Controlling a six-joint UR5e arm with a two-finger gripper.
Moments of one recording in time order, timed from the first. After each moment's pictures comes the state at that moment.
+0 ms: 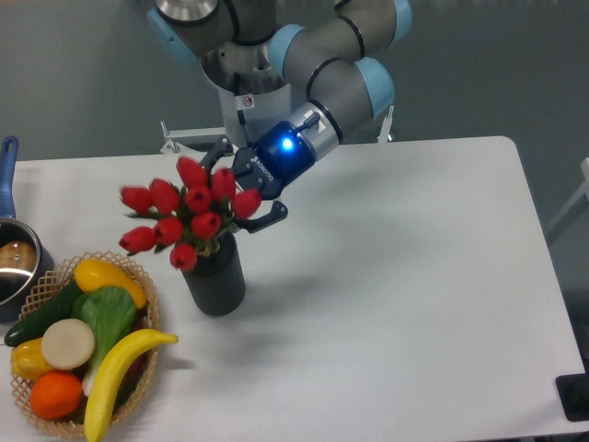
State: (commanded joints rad) arm 2.66 -1.67 -2.12 -0.82 0.27 1.23
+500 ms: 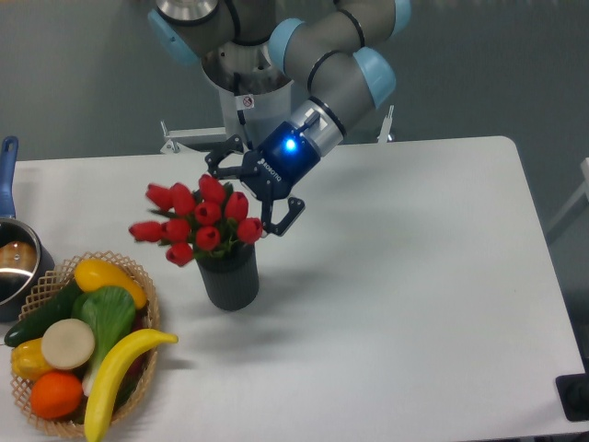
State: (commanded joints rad) arm 2.71 -1.54 -2.14 -0.83 0.48 1.22
